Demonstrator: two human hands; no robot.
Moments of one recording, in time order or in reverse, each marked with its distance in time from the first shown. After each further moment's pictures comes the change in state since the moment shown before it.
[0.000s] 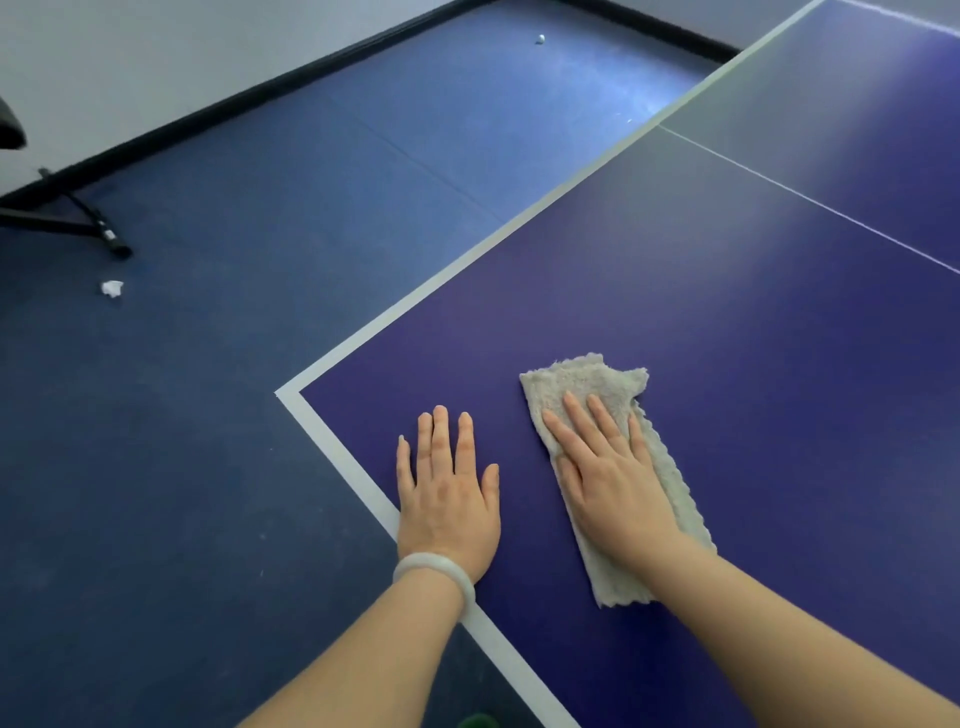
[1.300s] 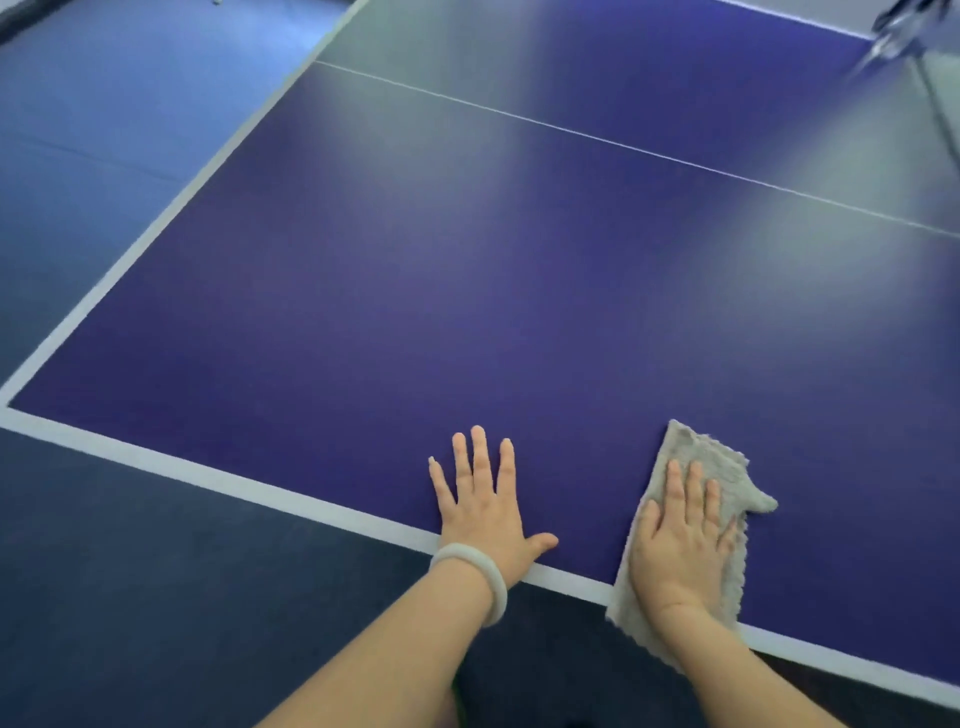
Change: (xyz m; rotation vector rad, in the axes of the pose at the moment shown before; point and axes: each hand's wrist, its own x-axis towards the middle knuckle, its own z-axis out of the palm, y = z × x) left_hand -0.220 0.167 0.009 0.083 -0.469 0.628; right_hand -0.383 0.061 0.008 0.114 0.141 1.294
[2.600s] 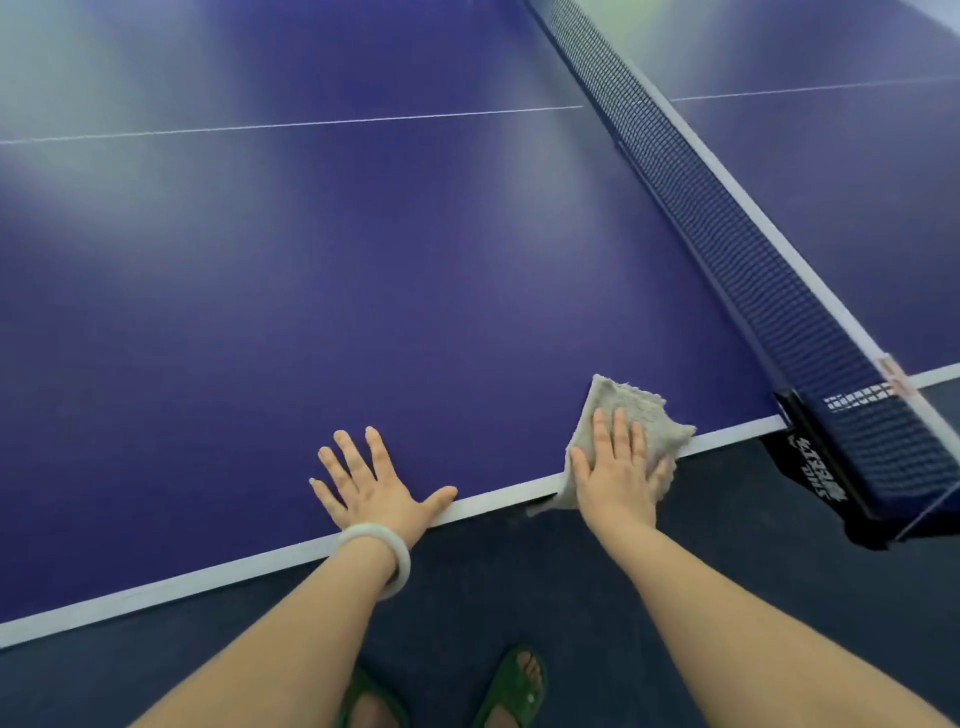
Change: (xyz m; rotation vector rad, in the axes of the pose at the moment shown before) left_hand -0.031 0.215 0.058 0.052 -0.057 -0.027; right_hand 0.003 0.274 -0.047 0.038 -0.099 0.309
